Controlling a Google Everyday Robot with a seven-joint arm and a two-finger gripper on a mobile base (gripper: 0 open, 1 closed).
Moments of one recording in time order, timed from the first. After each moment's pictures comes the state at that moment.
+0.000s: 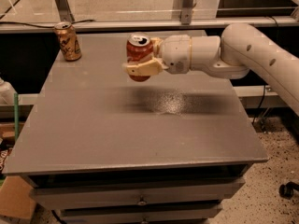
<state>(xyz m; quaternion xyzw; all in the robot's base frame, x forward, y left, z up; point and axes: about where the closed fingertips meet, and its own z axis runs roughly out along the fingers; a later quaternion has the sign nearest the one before) 0.595 0.029 0.935 -0.53 0.53 0.38 0.55</state>
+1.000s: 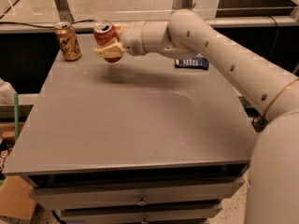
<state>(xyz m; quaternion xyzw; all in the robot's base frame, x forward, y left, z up) 0.714 0.126 0.916 -0.54 0.55 0.29 0.57</state>
